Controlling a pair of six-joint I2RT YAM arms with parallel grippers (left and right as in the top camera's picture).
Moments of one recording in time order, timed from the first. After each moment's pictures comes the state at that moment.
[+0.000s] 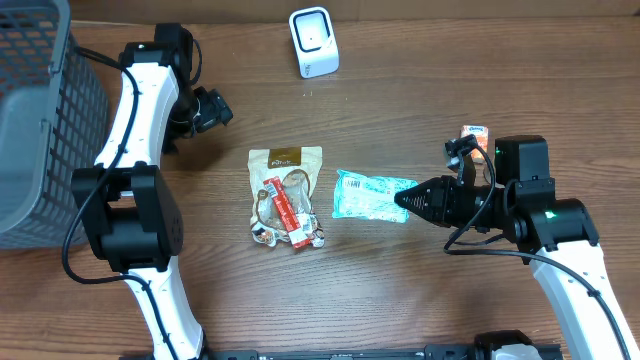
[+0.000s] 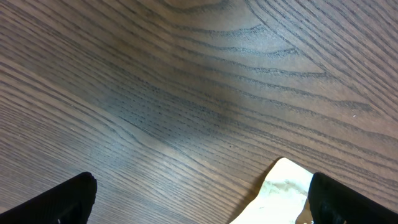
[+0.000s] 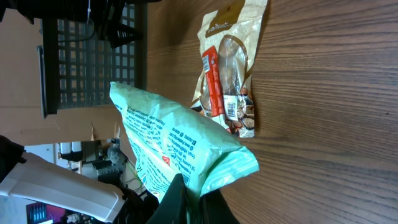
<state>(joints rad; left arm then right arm) 0.02 2.17 1.91 -1.25 -0.02 -0.57 0.10 1.14 0.93 -0.80 -0.85 0.41</state>
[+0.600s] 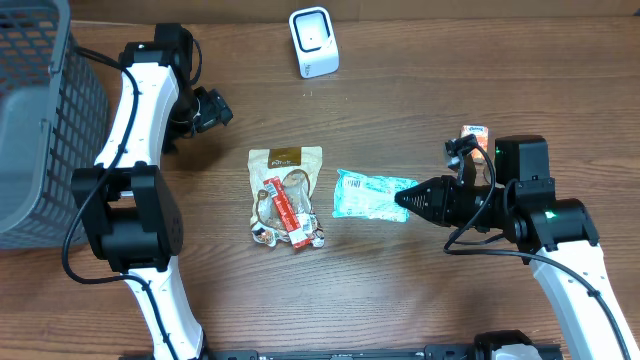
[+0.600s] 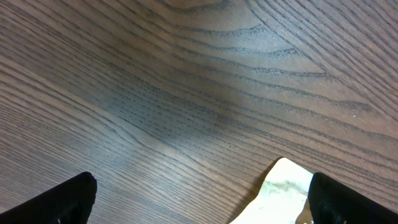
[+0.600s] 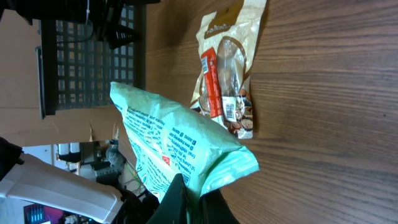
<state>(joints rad) 0.02 2.17 1.91 -1.25 -0.02 -0.57 0.10 1.14 0.93 -0.79 -0.84 0.41</state>
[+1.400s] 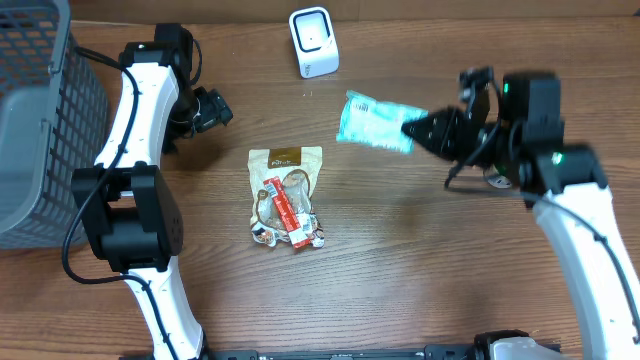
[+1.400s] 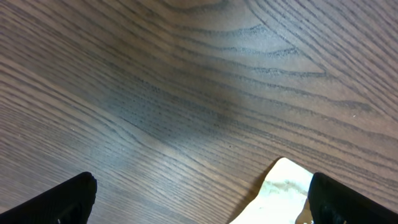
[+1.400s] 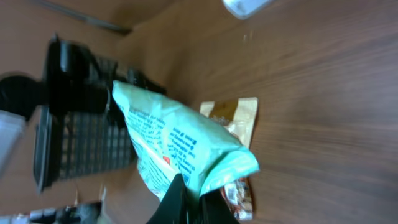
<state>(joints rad) 0.02 2.17 1.91 -1.25 -0.02 -0.57 0.11 1.39 1.36 -0.78 -0.65 0.52</state>
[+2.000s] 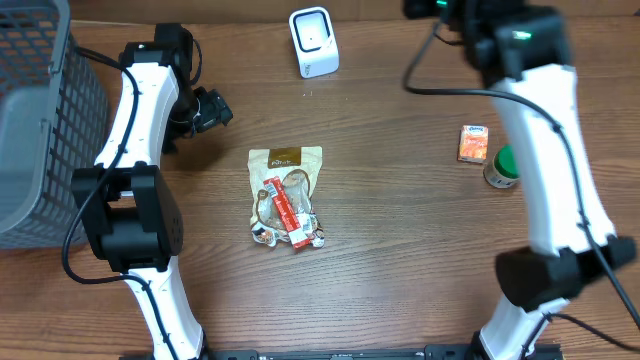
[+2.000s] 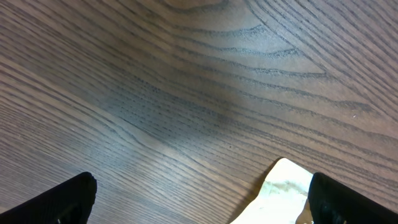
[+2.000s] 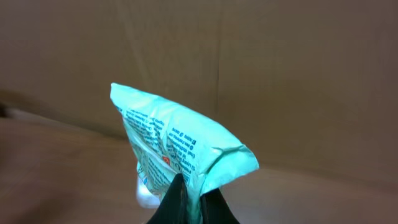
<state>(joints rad) 0.02 2.17 1.91 -1.25 -0.03 -0.57 0.31 1.95 2.25 -0.73 0.06 0.08</state>
